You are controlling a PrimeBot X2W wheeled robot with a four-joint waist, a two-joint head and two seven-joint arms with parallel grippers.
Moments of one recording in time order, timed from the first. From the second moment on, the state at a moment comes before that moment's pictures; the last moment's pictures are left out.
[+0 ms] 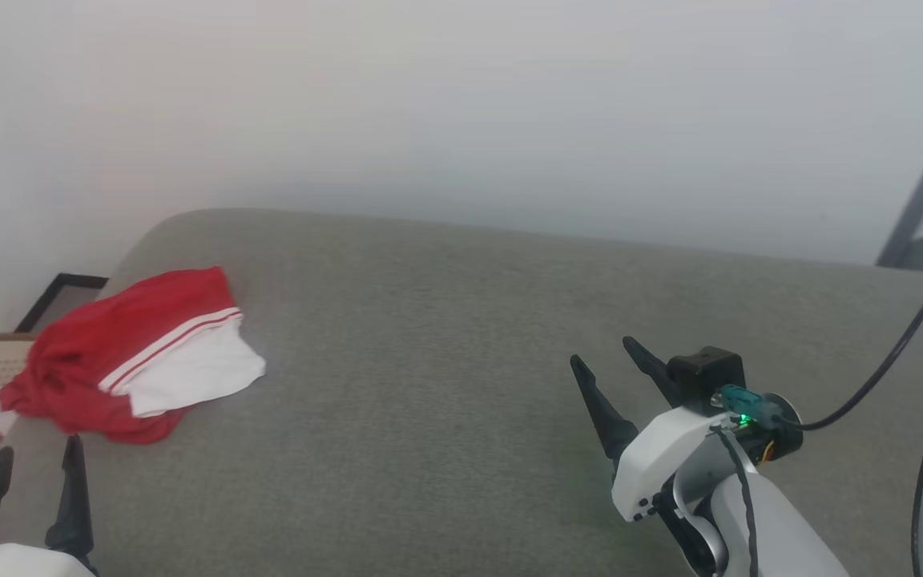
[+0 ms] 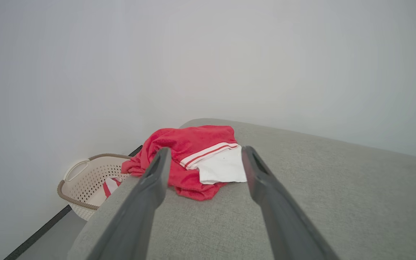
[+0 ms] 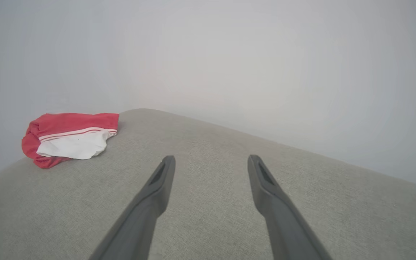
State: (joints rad) left arm 0.10 0.37 0.18 0.17 -0.43 -0.03 -0.16; right arm -0.31 -0.05 0.27 0.49 0.24 0.13 -0.10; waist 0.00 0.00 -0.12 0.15
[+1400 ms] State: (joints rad) left arm -0.79 0.52 0.05 1.01 -0.62 -0.13 0.10; right arm -0.45 -0.11 0.15 0.12 0.07 0.13 0.09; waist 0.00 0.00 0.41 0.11
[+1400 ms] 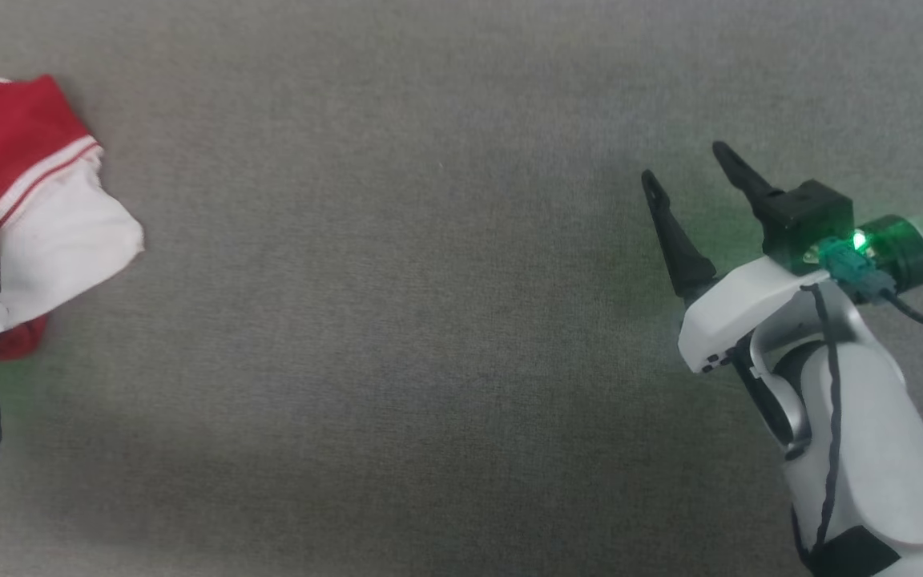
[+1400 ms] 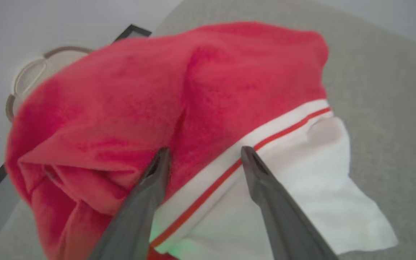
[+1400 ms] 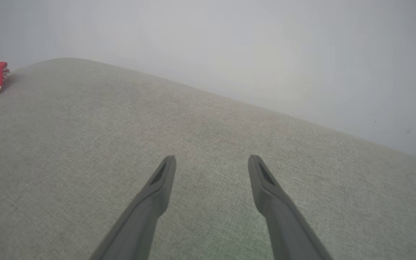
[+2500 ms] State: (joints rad) left arm -0.99 0.62 -0.12 1.08 -0.61 -0.13 0.09; right arm -0.44 -0.11 0.08 0.06 0.06 0.13 0.11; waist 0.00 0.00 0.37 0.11
